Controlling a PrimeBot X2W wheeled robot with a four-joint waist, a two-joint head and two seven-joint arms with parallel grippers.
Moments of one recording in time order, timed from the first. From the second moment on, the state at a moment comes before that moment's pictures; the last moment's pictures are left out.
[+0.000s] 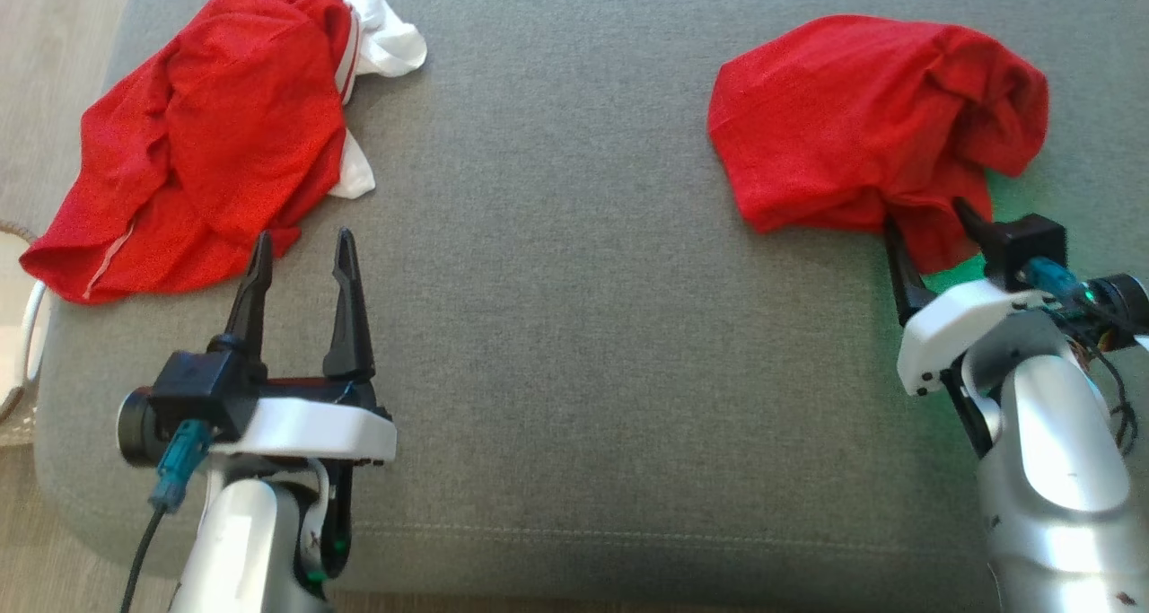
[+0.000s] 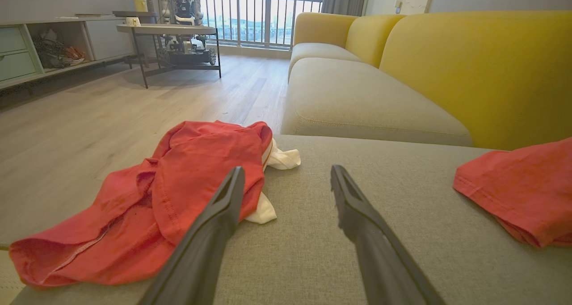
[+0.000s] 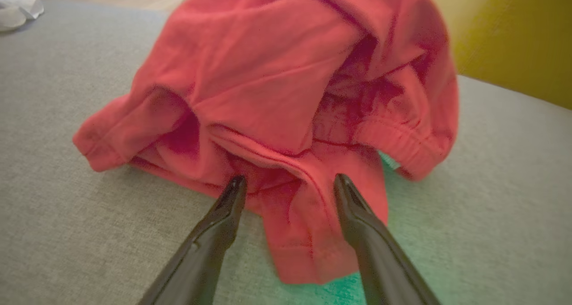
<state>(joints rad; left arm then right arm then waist) -0.13 0.05 -0.16 0.08 -0.16 0.06 -0.26 -0.45 -0.05 -0.20 0.56 -0.21 0.13 -0.10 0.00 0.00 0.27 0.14</state>
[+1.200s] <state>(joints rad) -0.05 0.05 -0.19 0.09 -0.24 0.11 -0.26 -0.85 -0.07 0.00 0.44 0.29 0.13 0.00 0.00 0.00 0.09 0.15</state>
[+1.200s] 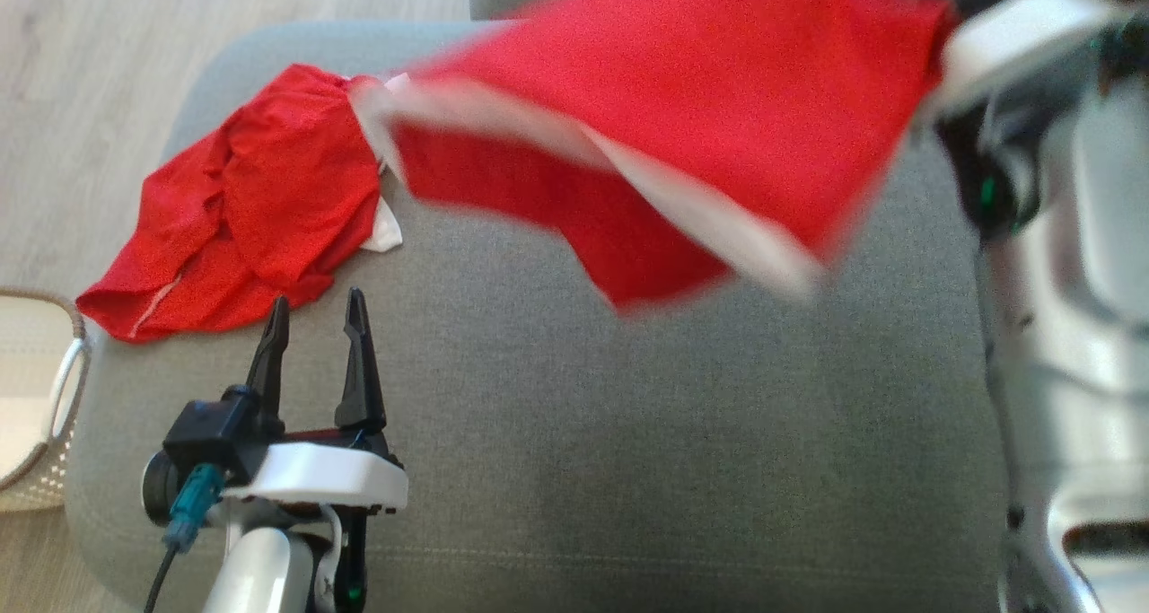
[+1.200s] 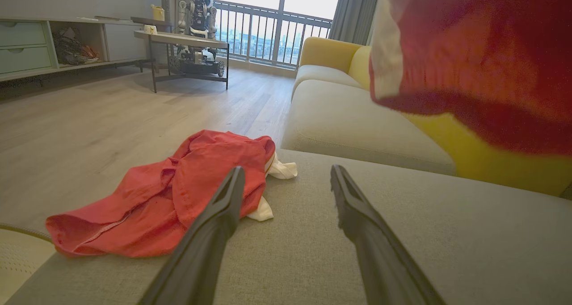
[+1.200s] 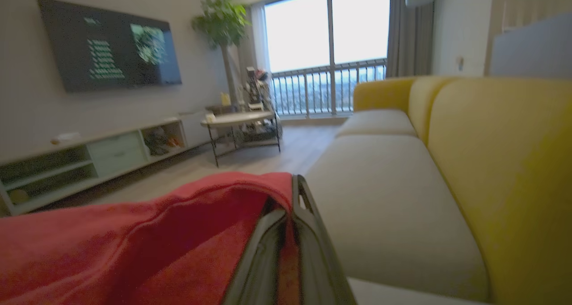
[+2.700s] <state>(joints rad) -0.07 0.05 -0.20 0.08 -0.23 0.11 -0.26 -0.51 -0.06 -0.13 0.58 -0.10 0.13 -0.02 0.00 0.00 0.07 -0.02</state>
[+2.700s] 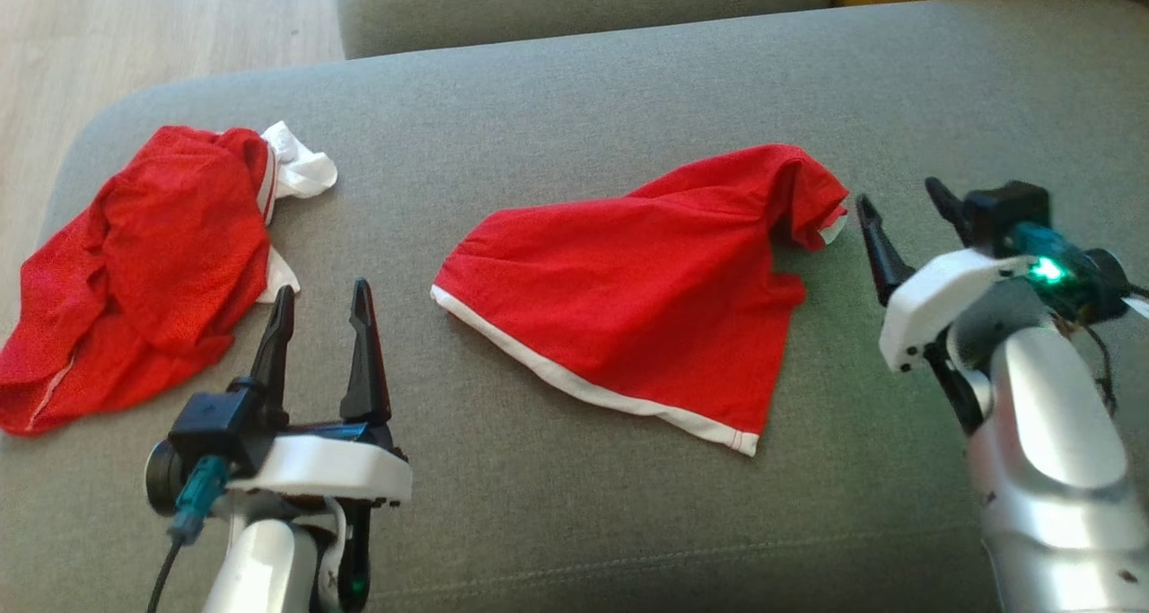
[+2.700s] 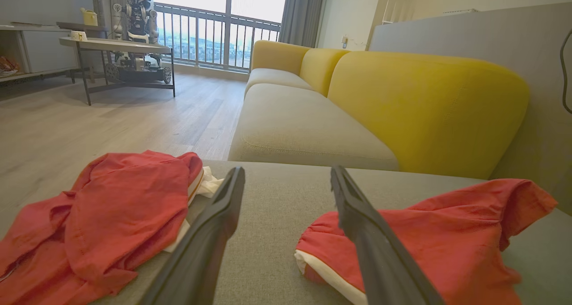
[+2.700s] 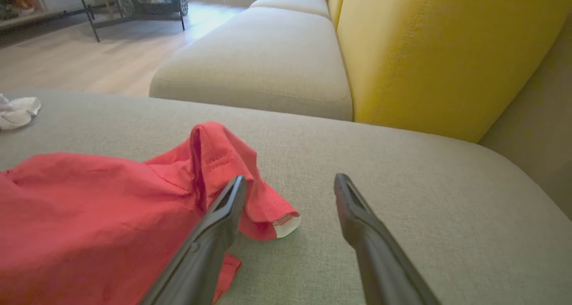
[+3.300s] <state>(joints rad) -0.05 0.05 -0.18 0.08 -0.23 0.11 -0.26 -0.15 -0.05 -0.05 0.24 0.18 0.13 -0.12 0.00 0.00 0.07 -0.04</state>
